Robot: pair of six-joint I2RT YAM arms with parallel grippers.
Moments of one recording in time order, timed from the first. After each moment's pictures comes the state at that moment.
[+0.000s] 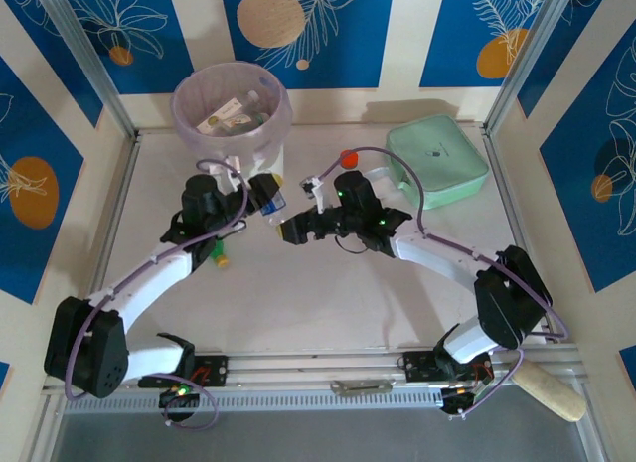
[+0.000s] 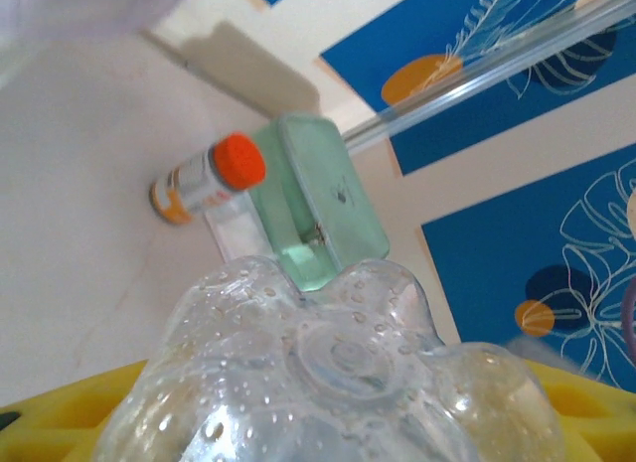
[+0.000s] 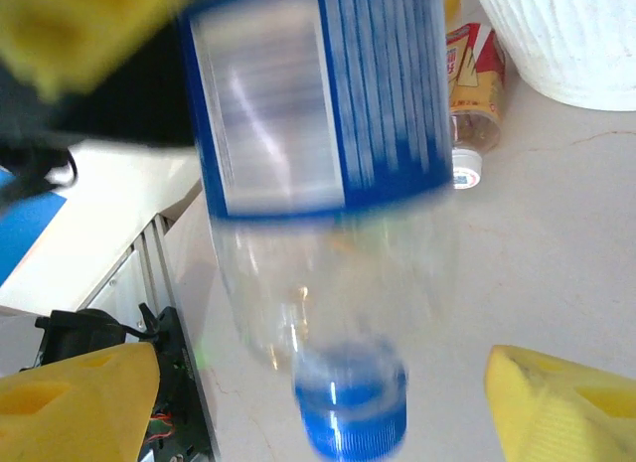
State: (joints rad) left arm -0.36 1.25 0.79 0.27 0.43 -0.92; right arm 0.71 1.49 1.01 -0.01 -0.55 0.43
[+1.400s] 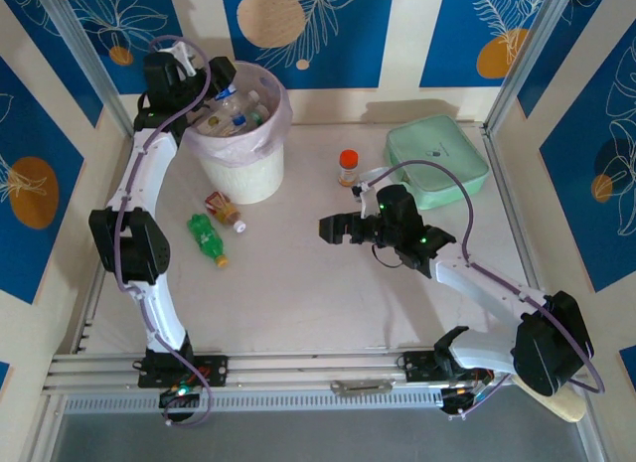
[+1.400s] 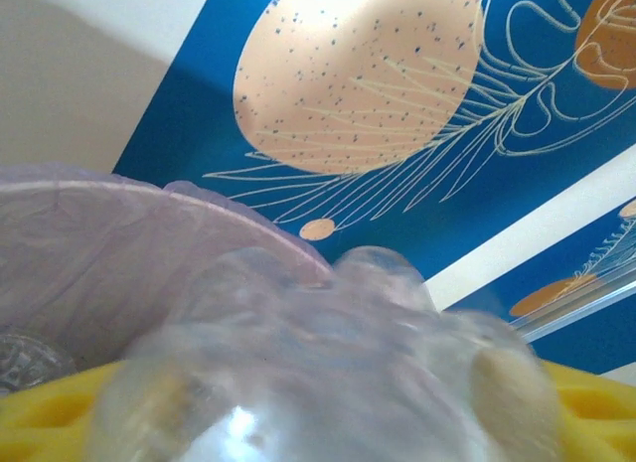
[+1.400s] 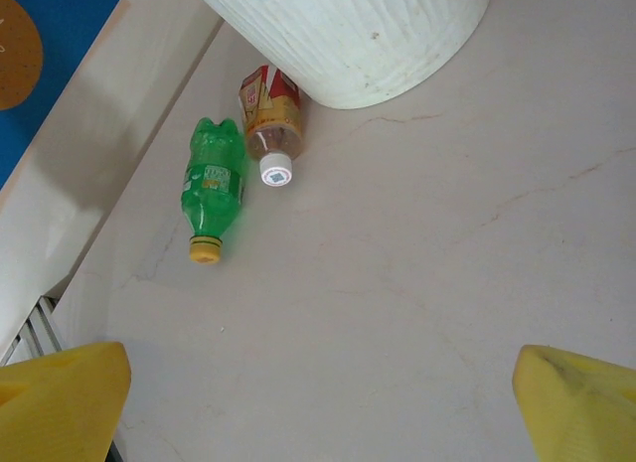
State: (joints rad) left arm -0.05 1.96 1.96 -0.20 0.43 -0.63; right arm 0.59 1.20 0.79 -0.13 -0.33 0.48
